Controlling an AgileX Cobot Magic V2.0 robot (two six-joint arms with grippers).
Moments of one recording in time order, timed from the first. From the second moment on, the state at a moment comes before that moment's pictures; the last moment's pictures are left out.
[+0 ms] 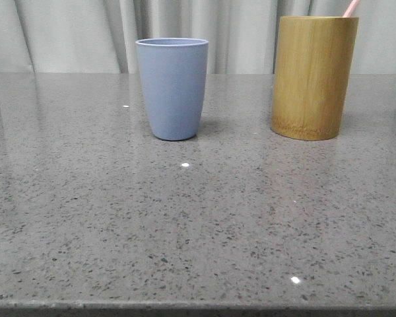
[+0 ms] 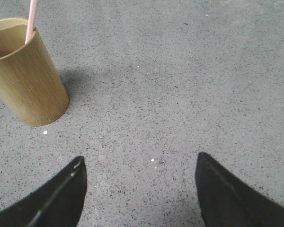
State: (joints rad) left arm -0.04 0.79 -0.82 -0.25 0.88 0.10; right arm 0.01 0.52 -0.75 -0.03 0.82 0.19
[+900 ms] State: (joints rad) left arm -0.03 0.73 -0.73 -0.25 0.85 0.10; right arm 0.22 0.81 -0.66 0.22 0.00 0.11
